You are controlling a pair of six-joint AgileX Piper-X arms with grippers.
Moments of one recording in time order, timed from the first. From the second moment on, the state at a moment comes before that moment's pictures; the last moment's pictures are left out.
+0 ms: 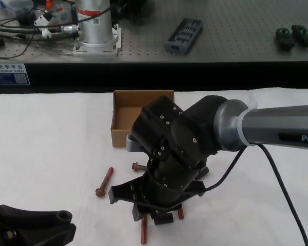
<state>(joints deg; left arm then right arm) -31.0 25.6 -22.4 10.3 18.1 3.2 52.2 109.1 -71.0 40.4 -9.6 32.5</state>
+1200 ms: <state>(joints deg) -31.0 25.6 -22.4 10.5 18.2 3.2 52.6 111.6 -71.5 37.8 -3.4 24.0</state>
